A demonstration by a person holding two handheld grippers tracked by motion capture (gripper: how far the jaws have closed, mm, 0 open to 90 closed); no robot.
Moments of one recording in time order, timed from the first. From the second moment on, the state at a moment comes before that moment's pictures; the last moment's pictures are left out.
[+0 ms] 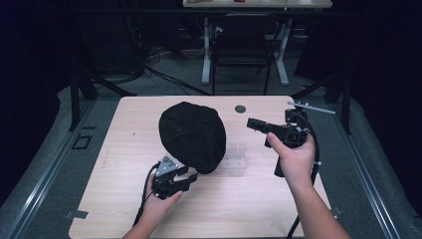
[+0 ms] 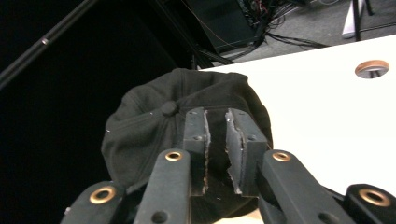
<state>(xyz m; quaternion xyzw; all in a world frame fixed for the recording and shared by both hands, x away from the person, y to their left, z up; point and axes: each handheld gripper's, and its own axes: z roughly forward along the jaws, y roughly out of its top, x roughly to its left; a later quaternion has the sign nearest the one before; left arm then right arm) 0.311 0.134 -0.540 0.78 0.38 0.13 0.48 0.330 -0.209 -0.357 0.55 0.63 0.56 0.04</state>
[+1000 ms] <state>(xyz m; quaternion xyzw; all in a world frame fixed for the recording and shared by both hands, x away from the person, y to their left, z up) 0.296 0.201 -0.532 0.78 0.42 0.14 0.45 0.290 -0.242 -0.403 0.54 0.67 0.48 0.14</state>
